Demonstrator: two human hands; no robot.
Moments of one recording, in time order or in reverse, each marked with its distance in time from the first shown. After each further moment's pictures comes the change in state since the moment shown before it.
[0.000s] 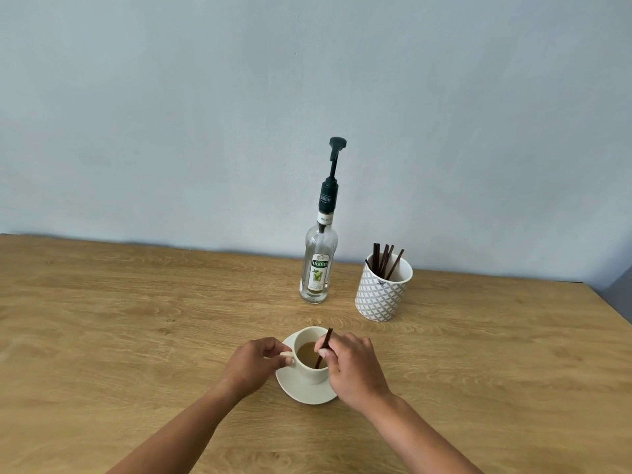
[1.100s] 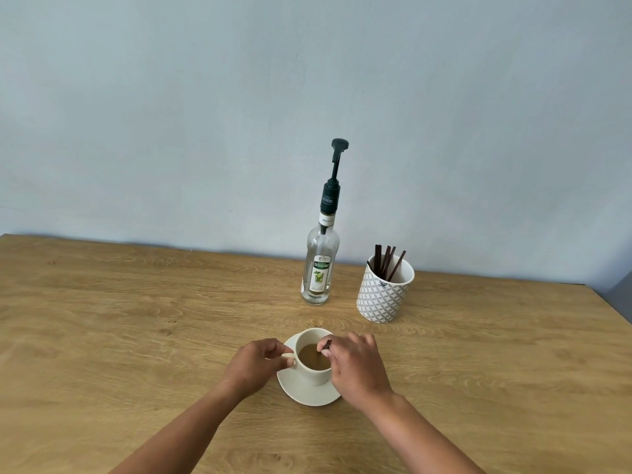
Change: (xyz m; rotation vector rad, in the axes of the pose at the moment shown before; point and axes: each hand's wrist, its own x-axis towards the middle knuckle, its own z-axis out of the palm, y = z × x) left_hand -0.001 0.002 -0.001 0.003 -0.008 0.006; right_hand 0.003 0.006 0.002 -0.166 -0.014 -0.029
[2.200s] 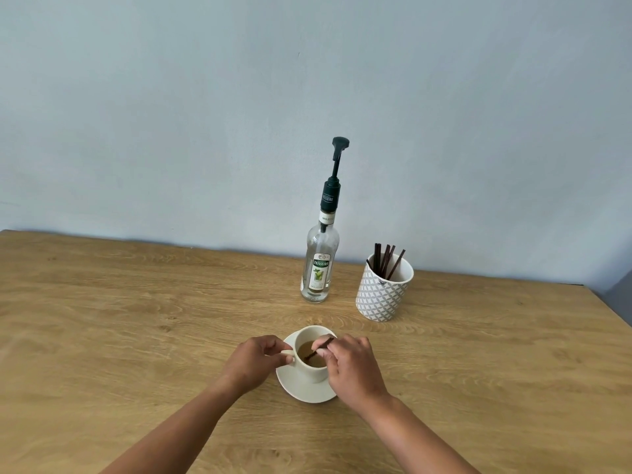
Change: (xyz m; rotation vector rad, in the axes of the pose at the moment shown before) left_hand 0.002 -0.002 -0.001 0.022 -0.005 0.015; right_hand -0.006 -0.006 0.002 0.142 0.064 -0.004
